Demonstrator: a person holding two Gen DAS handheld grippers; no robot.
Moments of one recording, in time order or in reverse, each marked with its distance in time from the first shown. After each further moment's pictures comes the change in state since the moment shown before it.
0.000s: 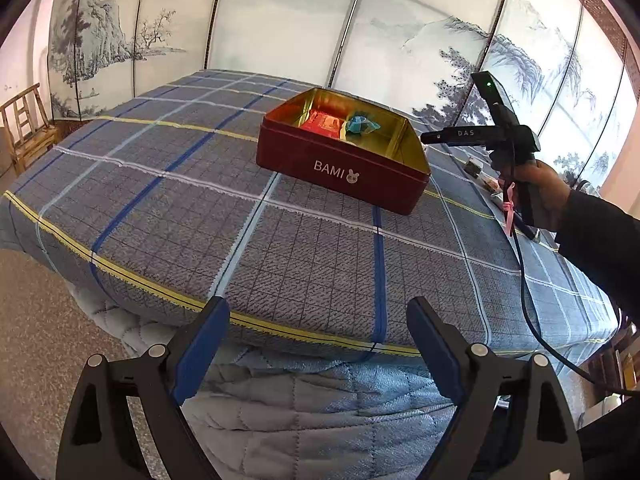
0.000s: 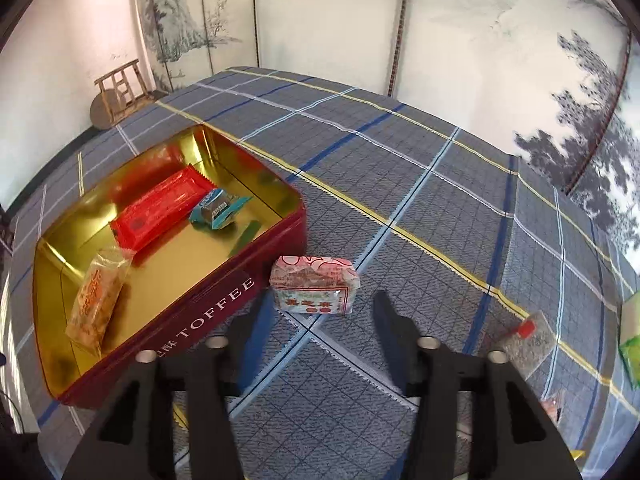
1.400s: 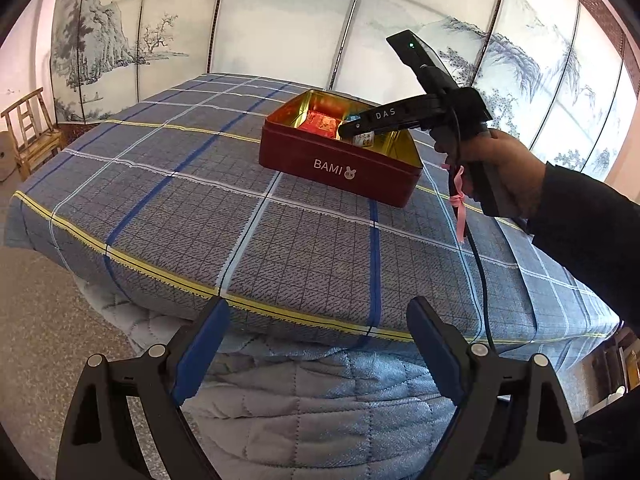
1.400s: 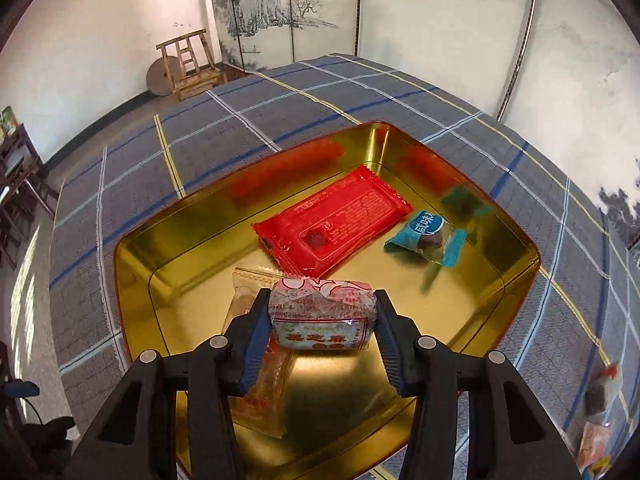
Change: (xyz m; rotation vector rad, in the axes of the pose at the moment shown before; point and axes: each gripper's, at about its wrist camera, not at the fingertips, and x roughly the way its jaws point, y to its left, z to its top) left arm -0.022 -0.007 -0.008 0.017 -0.017 0.024; right arm 0.020 0.135 0.023 -0.161 0.044 0.175
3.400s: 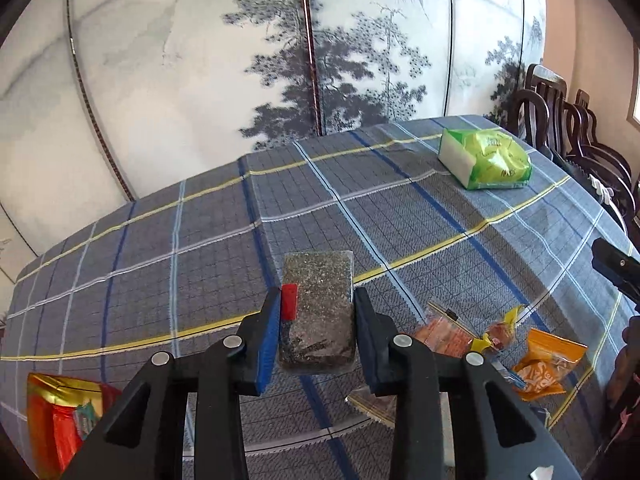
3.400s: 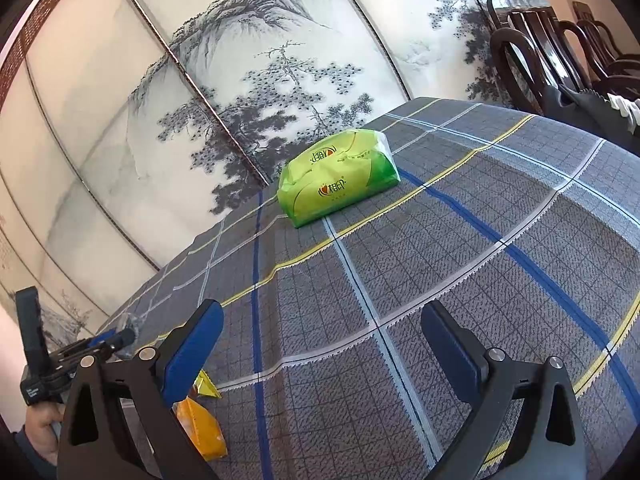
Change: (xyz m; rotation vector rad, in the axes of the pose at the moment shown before) left arm 0.276 -0.326 0.243 0.548 0.058 -0.118; right arm -0.240 -0.331 -0.349 1.098 -0.567 -0.440
